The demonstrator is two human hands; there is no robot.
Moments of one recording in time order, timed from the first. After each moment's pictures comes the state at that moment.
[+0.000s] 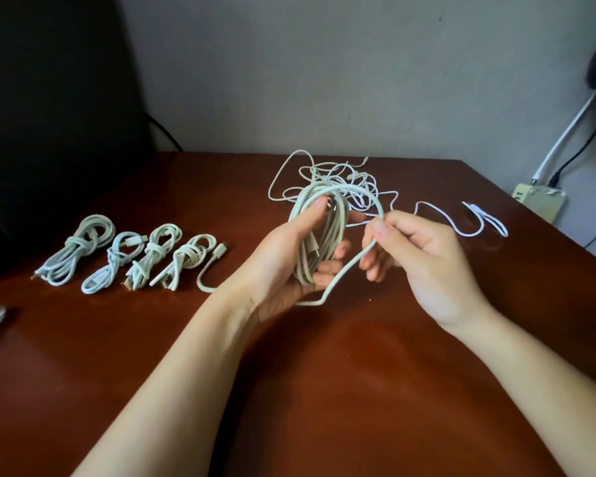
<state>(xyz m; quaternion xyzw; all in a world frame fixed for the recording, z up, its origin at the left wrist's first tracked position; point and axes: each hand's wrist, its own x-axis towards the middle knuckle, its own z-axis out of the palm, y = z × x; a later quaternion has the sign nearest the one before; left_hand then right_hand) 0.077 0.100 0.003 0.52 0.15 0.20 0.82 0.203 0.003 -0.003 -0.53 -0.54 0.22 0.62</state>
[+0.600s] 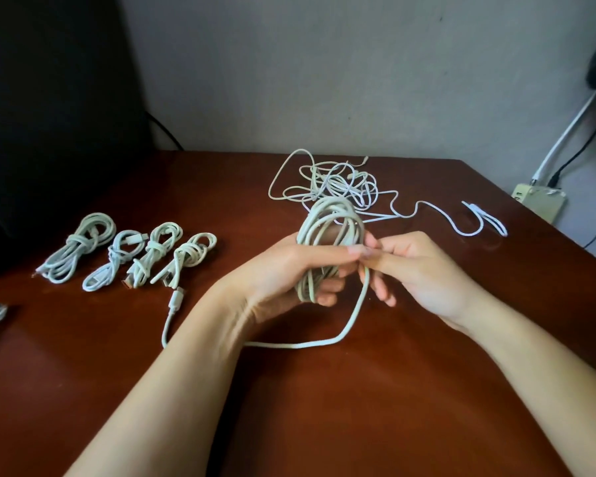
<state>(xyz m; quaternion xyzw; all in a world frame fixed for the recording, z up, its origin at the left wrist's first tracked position) 0.068 0.101 -0.001 0.63 0.09 0.12 0.76 0.207 0.002 0.000 -0.60 -0.52 0.33 0.51</state>
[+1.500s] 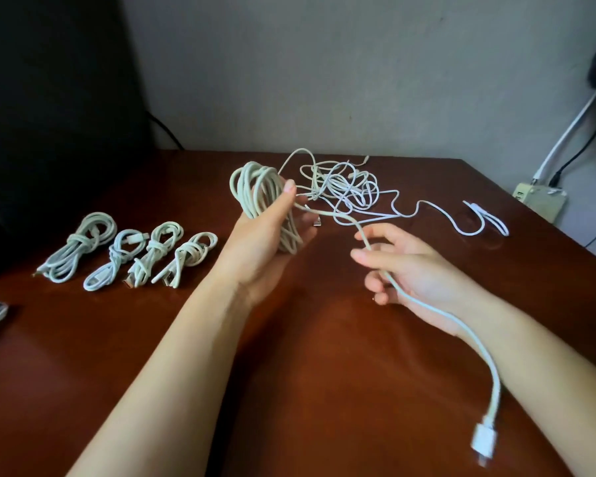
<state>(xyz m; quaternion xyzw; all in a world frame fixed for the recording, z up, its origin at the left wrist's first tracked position) 0.074 0.115 0.004 0.44 0.22 0.42 0.76 0.210 0.007 -0.005 -0.60 -0.36 0.46 0.55</state>
